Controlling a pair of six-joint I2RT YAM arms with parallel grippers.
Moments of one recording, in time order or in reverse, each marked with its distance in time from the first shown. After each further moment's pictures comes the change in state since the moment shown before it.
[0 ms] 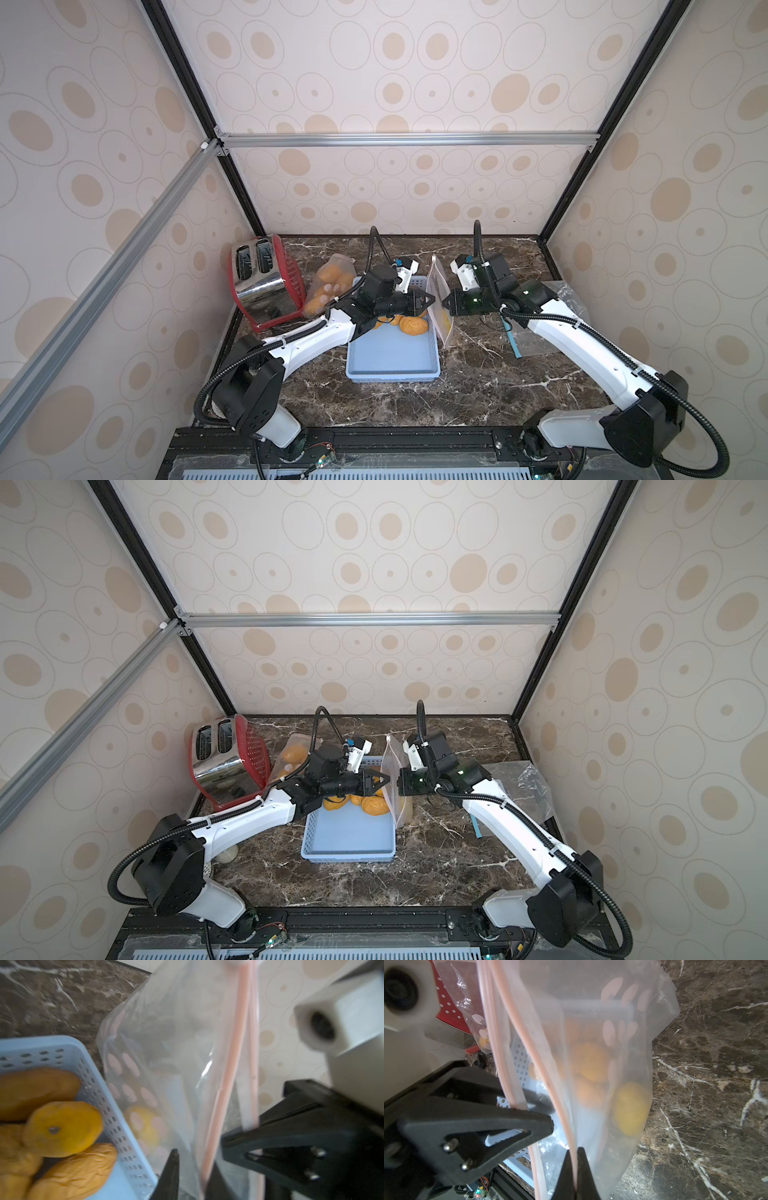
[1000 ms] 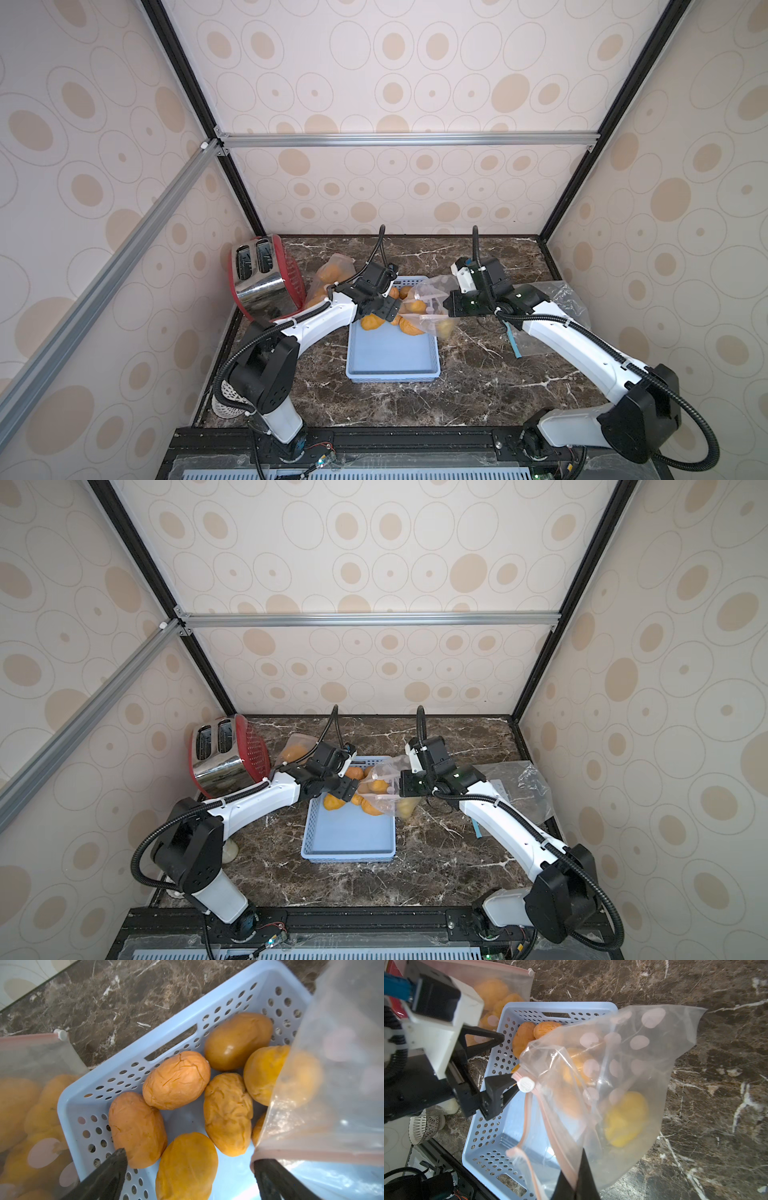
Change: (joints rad) left arm 0.123 0.124 0.120 -0.455 -0.528 0.641; right arm -0.017 0.020 -0.090 0.106 0.024 -0.005
